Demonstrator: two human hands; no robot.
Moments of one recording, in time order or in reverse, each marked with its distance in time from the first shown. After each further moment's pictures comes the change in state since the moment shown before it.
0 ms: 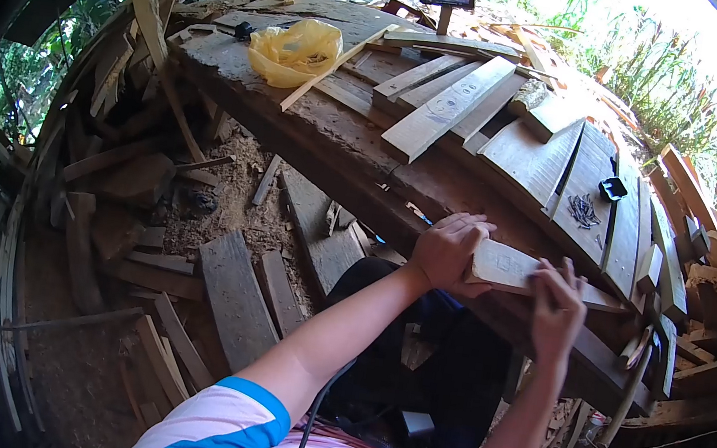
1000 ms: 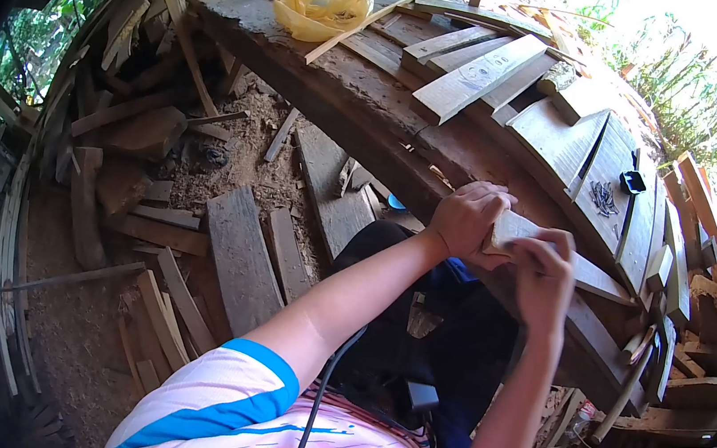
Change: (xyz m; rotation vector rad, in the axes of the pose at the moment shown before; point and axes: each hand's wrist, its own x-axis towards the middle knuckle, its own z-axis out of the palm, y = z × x) left_hand -0.004 -0.001 0.005 0.053 0.074 -0.014; right_hand 0.006 -0.045 0.019 0.181 -0.106 -0.183
